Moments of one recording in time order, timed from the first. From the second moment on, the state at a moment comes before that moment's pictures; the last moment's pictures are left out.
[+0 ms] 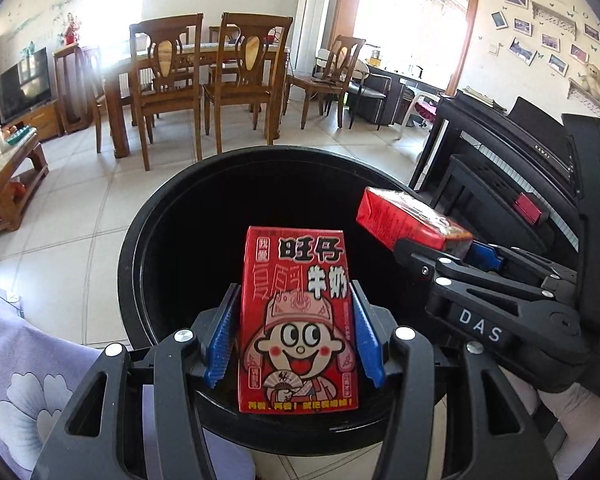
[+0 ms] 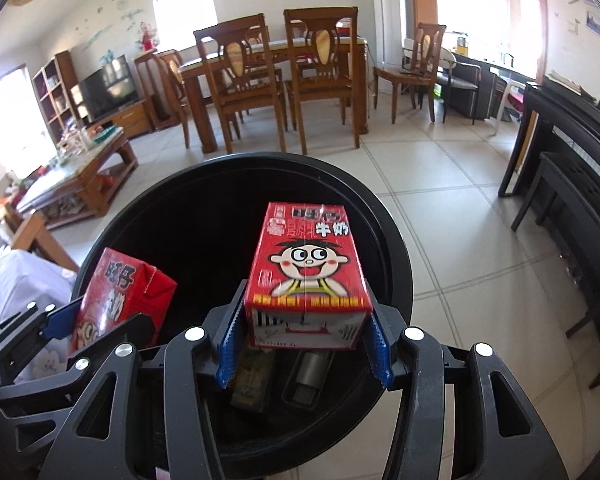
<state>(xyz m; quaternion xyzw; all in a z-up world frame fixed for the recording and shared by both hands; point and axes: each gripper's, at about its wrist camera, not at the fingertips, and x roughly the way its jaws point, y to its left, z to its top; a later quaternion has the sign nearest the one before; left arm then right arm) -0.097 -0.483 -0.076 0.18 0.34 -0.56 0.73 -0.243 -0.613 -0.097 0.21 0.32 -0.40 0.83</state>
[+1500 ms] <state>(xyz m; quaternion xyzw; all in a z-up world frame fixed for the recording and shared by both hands) 0.053 -0.078 -0.041 0.08 0.37 -0.24 0.90 -0.069 -0.342 -0.056 0.14 0.32 0.04 0.94</state>
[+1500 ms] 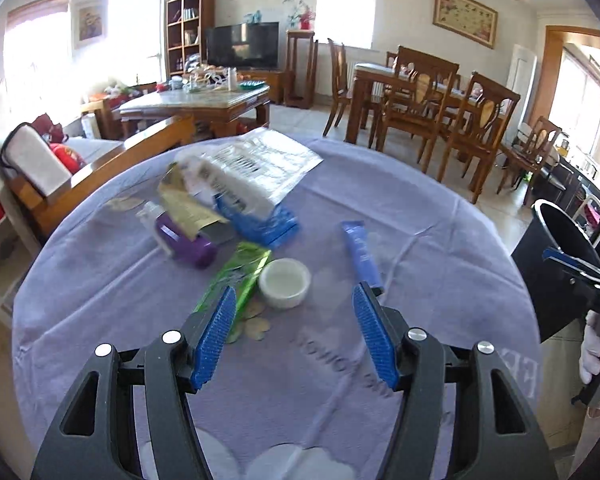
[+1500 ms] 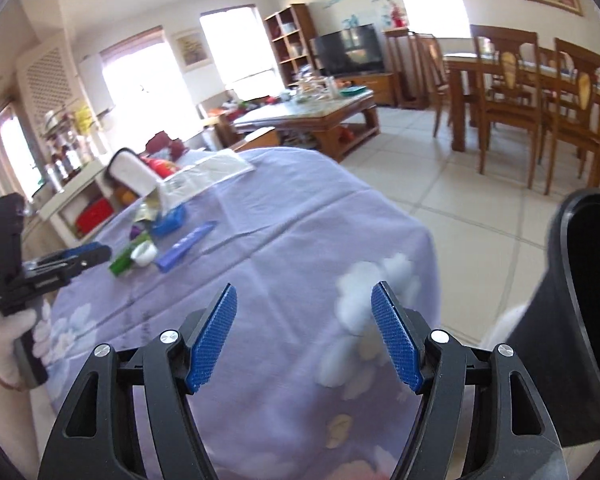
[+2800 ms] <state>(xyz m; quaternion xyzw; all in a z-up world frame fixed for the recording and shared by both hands) 0.088 -0.047 -0.058 0.12 0.38 -0.23 0.89 0.090 -0.213 -0.078 0.03 0.44 0.07 0.90</state>
